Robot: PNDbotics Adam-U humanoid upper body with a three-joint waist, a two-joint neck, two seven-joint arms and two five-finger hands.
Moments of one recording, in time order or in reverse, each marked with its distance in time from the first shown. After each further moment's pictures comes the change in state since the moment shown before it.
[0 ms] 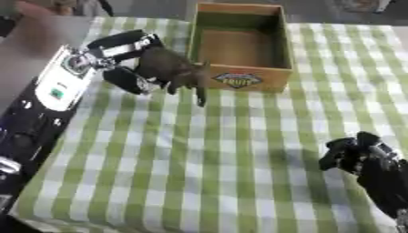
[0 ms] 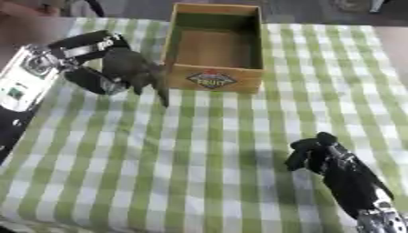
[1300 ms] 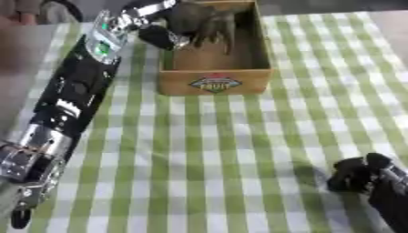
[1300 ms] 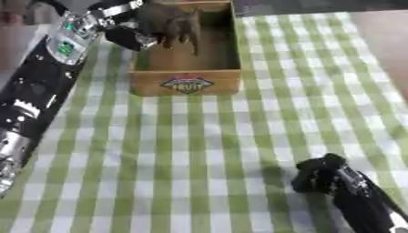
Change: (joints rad) left arm -0.363 -0.040 0.088 0.493 -0.227 -0.045 0.139; right arm -0.062 0.010 0.047 -0.006 0.027 0.002 0.046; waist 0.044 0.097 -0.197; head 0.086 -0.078
